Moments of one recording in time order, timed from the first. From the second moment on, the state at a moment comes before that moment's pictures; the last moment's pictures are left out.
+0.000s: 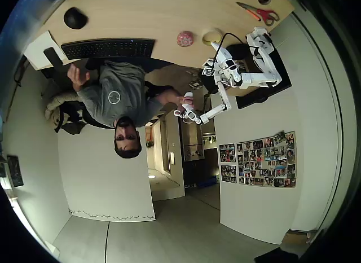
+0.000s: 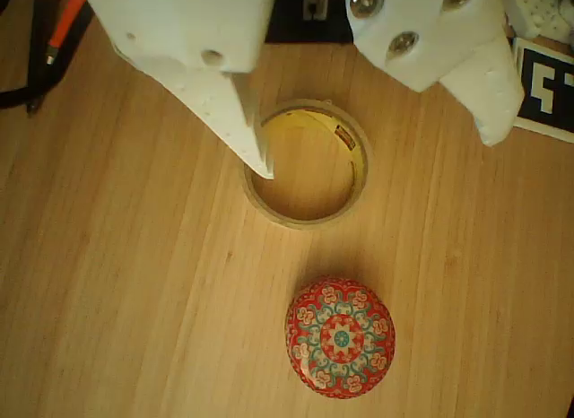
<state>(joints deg) -29.6 109.9 117.1 62.5 -75.8</state>
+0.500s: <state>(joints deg) -33.7 93.7 101.4 62.7 -78.7</state>
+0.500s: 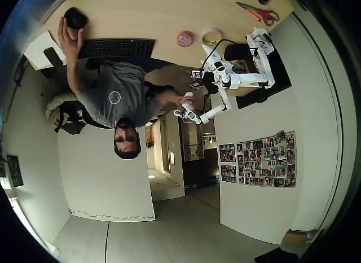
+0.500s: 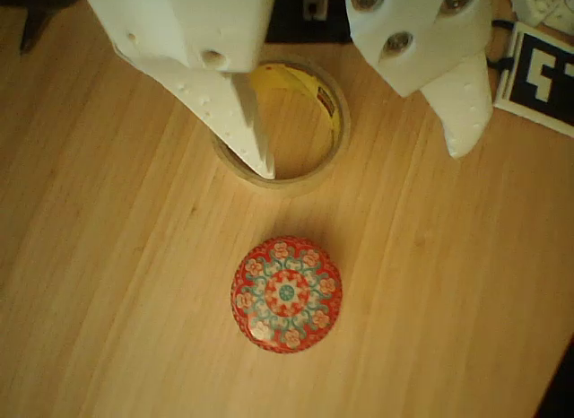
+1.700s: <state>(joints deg) -24.7 118.9 145.2 61.4 -64.6</state>
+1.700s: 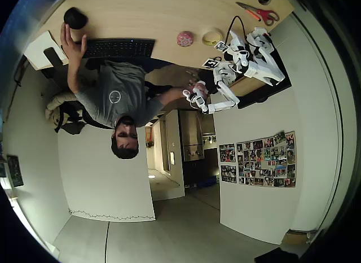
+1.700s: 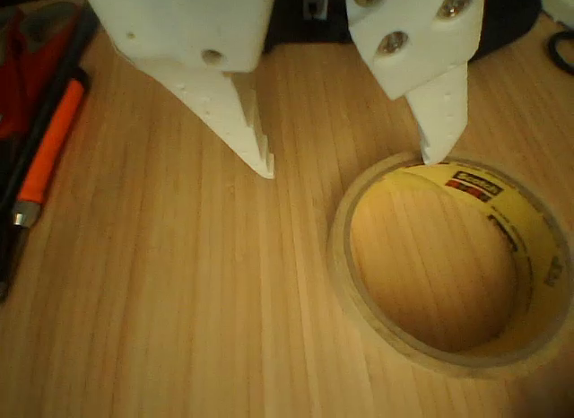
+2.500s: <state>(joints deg) -26.4 109.3 142.9 51.6 -57.3</state>
